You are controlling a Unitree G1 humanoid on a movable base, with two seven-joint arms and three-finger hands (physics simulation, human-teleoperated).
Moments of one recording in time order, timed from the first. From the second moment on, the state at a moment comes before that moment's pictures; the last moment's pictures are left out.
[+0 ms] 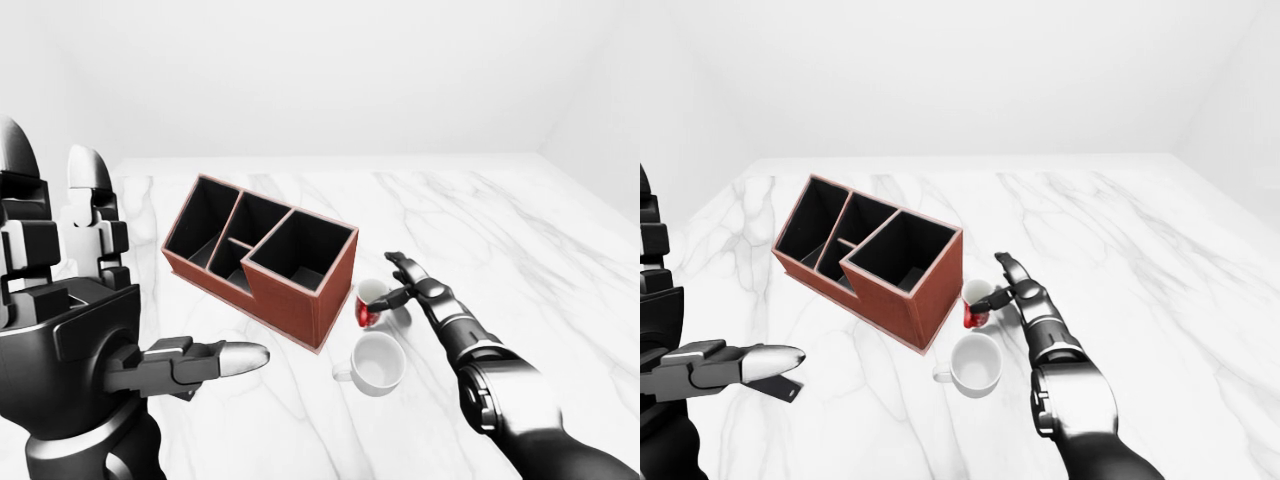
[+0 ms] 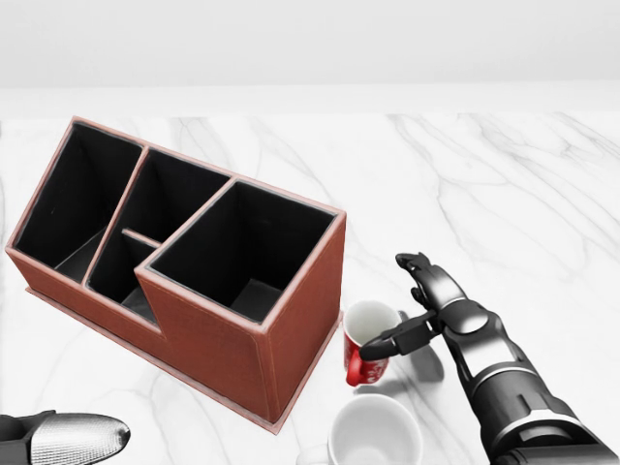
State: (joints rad) left arm 0.11 0.01 0.19 -1.05 -0.06 0.09 -0.09; right arm -0.82 -0.18 -0.13 1.25 -0.35 0.07 0.16
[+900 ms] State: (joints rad) left arm 0.12 0.01 0.17 -1.05 -0.04 0.09 -0.08; right arm -0.90 -0.31 -0.14 1.18 -0.27 0.09 0.26
